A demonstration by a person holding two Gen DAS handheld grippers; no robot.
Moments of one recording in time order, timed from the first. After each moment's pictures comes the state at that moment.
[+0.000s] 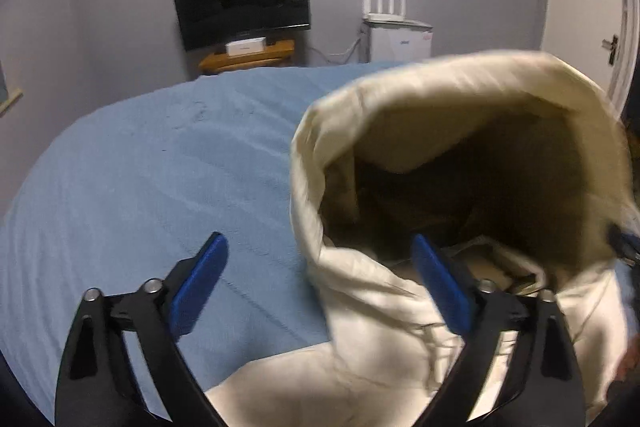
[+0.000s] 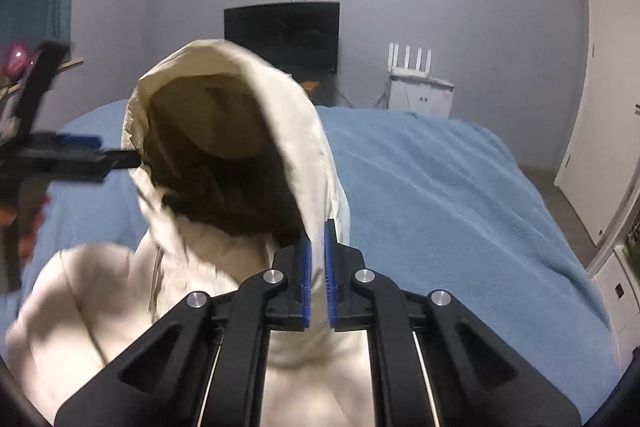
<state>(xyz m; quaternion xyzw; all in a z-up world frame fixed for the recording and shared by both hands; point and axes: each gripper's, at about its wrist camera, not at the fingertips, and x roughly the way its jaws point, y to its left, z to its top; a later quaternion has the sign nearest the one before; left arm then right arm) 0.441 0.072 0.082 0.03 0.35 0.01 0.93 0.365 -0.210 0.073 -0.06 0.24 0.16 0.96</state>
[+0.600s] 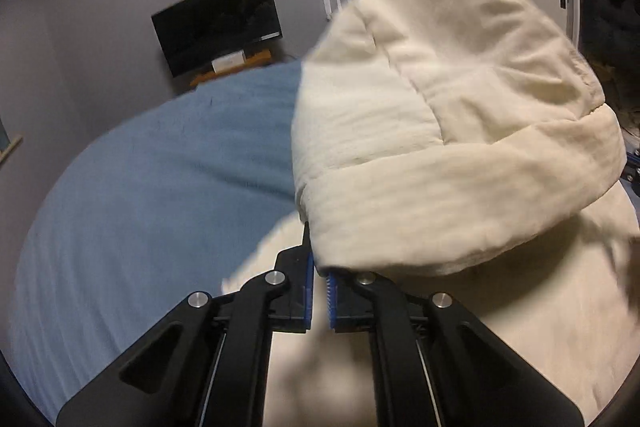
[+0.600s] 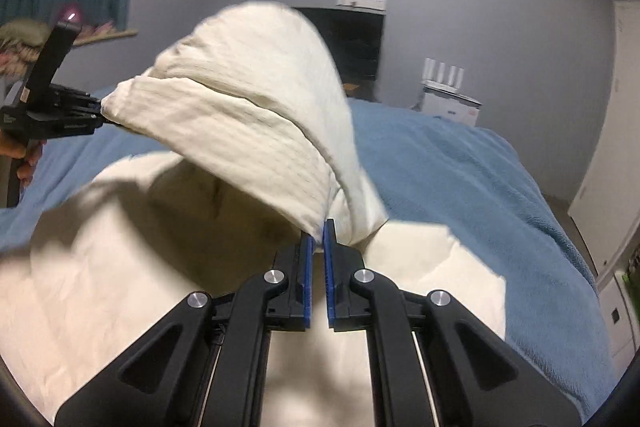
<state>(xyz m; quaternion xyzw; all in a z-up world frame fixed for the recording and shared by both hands) 0.262 0.095 0.046 0.11 0.34 -0.04 0.93 0.241 -0.231 0.037 -0.12 0.23 0.24 0.94</state>
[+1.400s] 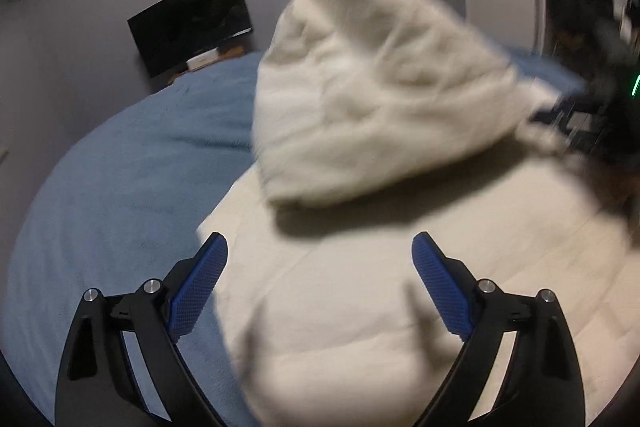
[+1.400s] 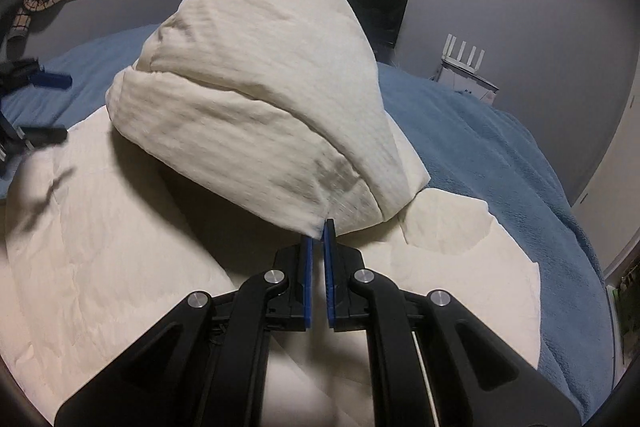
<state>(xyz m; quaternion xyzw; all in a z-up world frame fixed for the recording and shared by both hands) 0.235 0.094 0.029 0.11 0.33 -0.10 0.93 0.285 -0.202 -0.006 -0.17 0.28 0.23 0.92</state>
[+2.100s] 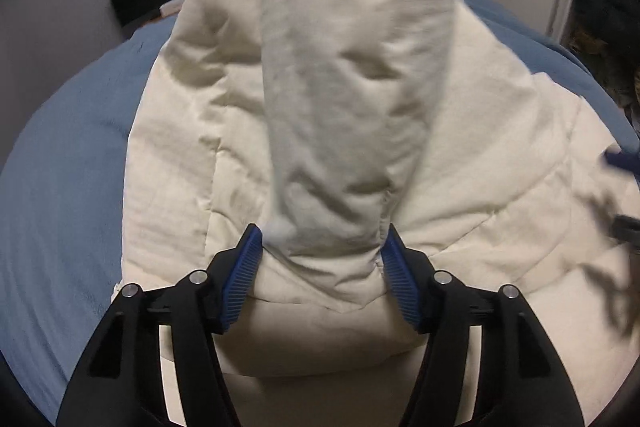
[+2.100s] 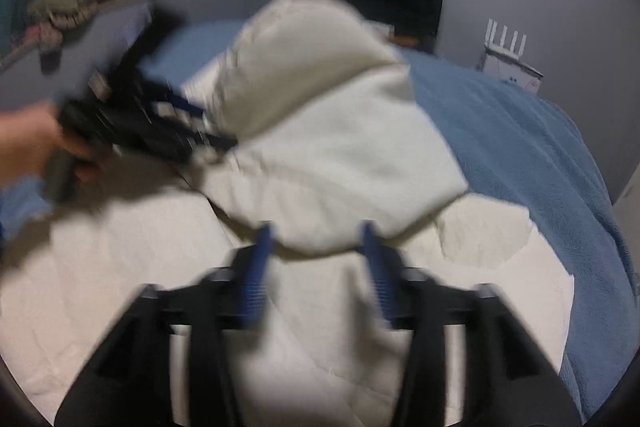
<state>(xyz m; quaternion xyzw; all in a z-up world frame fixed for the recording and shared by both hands) 0.348 0.027 -0.024 0.09 0.44 -0.09 0.89 0.300 -0.206 0.028 -0.11 0.29 0.32 0.90</state>
